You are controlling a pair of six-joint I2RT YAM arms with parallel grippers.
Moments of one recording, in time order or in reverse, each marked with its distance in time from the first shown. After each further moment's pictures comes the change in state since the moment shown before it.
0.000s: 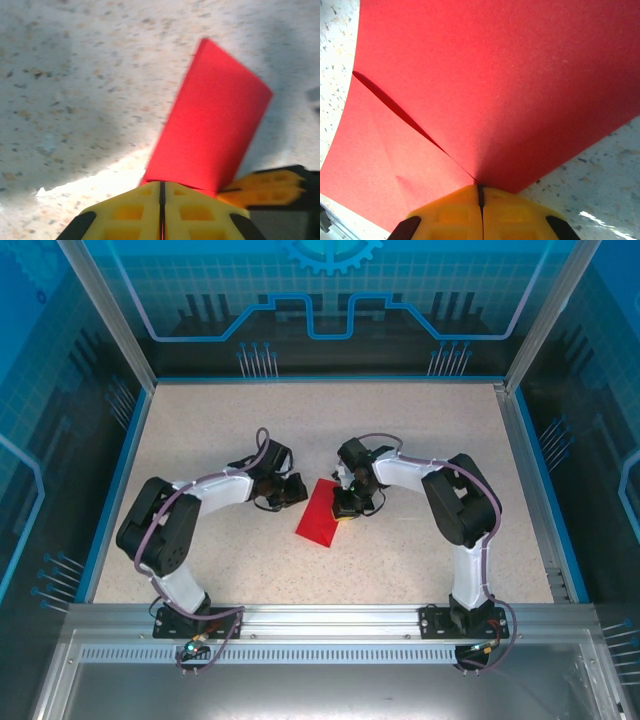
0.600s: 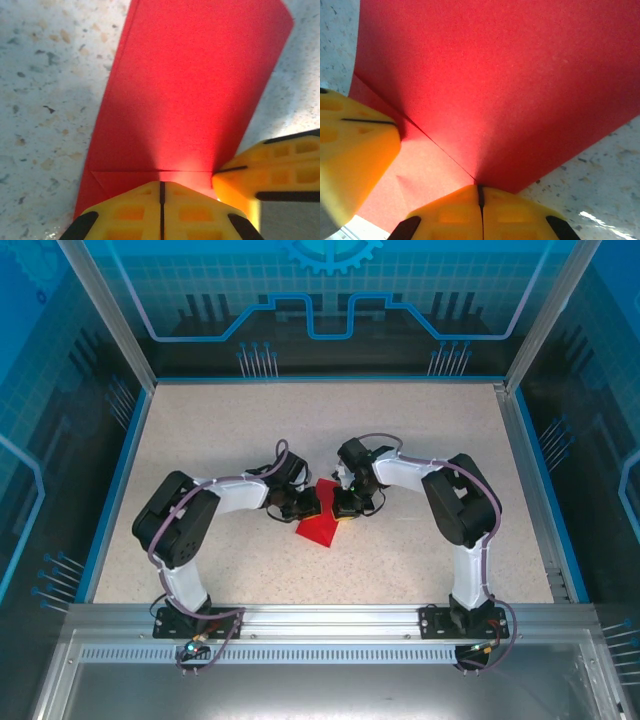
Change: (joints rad) left arm -0.084 0.113 -0.008 0.048 0.067 -0.008; right arm 0.000 0.000 0.000 0.000 -0.001 0.000
